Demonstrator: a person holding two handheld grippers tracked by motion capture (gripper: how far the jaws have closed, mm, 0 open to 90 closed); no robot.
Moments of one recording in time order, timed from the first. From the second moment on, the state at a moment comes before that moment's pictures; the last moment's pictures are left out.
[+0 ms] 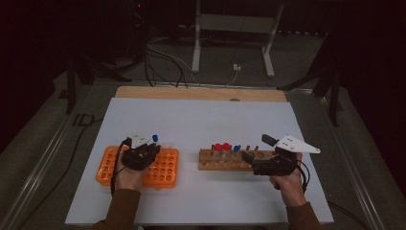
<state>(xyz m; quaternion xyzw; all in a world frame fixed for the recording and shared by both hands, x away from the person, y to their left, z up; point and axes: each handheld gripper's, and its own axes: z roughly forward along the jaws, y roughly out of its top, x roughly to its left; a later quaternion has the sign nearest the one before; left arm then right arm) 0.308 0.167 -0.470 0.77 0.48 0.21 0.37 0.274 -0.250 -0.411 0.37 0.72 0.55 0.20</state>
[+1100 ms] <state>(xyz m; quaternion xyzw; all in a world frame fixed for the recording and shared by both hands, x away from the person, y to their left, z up) 0.277 0.189 -0.468 0.71 0.45 0.16 0.51 0.283 -0.245 -0.426 0.38 0.74 0.52 0.19</state>
